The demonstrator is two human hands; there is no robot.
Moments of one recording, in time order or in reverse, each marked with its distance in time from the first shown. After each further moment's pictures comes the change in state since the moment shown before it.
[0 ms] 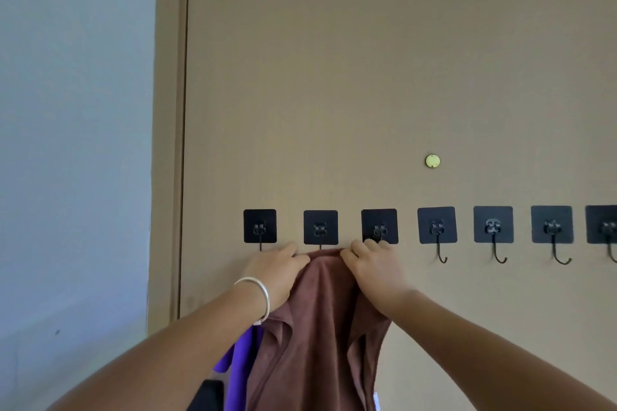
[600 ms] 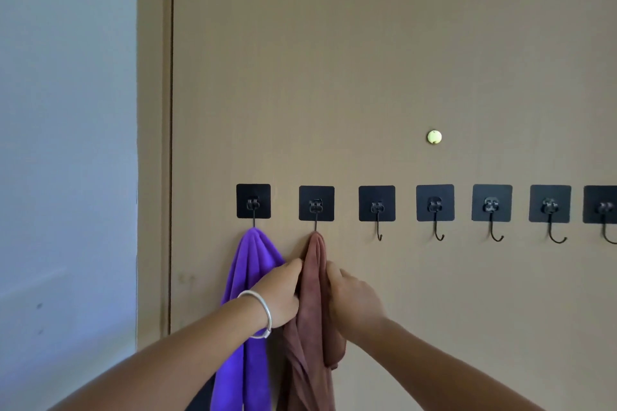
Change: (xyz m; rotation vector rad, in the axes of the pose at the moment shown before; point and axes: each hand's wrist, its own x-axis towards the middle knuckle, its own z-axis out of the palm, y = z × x) left_hand -0.031 0.030 0.033 -0.596 -0.256 -0.153; right_hand -0.039 -0.067 0.042 0.608 -0.260 0.321
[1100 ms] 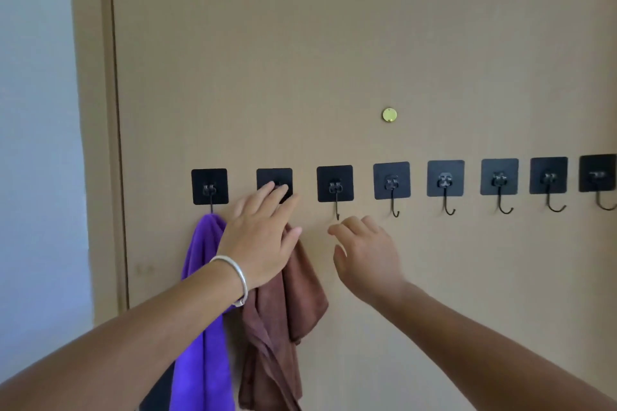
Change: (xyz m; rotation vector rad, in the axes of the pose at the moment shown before) left_hand 0.009 0.058 -0.021 0.491 0.595 0.276; right_hand -0.027 0.048 -0.076 -0.230 0.377 -0.131
